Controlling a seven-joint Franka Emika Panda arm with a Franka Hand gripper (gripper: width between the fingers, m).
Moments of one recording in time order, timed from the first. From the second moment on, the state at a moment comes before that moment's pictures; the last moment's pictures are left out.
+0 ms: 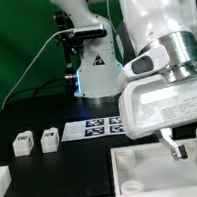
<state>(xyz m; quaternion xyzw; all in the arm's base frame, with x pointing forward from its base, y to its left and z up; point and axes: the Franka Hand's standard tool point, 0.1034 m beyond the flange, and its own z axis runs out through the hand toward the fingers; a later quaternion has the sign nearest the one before) 0.623 0.114 0.080 -0.96 -0.11 -0.27 0.05</state>
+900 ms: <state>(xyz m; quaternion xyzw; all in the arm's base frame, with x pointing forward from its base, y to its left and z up) 0.638 0.116 0.083 -0.99 -0.08 0.02 0.08</state>
